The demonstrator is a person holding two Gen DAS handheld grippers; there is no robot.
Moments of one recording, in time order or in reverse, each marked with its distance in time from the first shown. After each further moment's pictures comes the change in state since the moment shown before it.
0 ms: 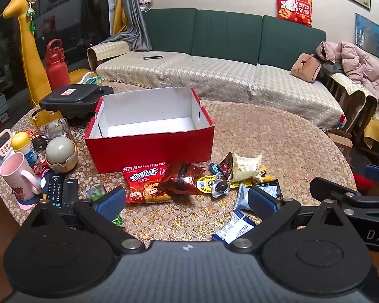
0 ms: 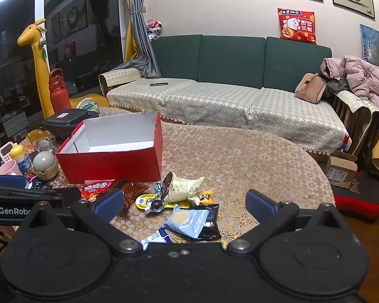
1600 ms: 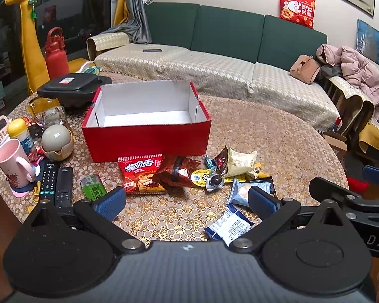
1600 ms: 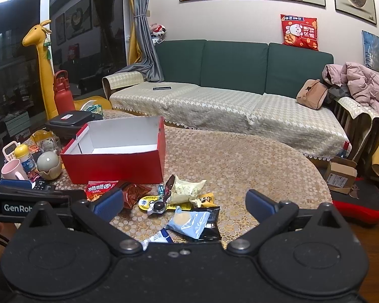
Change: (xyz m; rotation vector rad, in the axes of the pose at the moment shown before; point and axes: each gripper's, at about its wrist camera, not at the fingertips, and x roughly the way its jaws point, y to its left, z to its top) left arm 0.000 0.005 -0.005 -0.046 0.032 -0.035; right arm -0.009 0.005 -0.002 -0.022 -0.013 -0.004
